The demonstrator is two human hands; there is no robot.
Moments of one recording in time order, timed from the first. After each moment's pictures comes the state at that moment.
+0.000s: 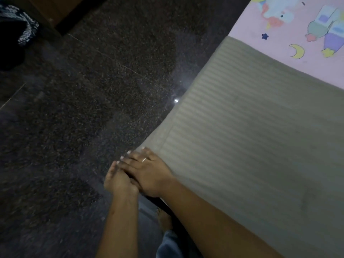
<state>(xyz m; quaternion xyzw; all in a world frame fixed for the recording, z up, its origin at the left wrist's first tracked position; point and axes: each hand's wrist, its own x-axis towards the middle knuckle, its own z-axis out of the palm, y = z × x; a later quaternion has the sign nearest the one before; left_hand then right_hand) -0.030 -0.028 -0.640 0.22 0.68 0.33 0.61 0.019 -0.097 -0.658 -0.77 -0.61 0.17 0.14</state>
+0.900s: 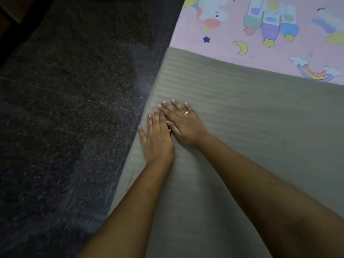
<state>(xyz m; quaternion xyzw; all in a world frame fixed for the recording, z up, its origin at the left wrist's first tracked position) 0.190 -0.101 -0.673 0.97 0.18 -0.07 0.15 0.267 -0.198 -0.687 -0.93 -0.35 0.10 0.09</state>
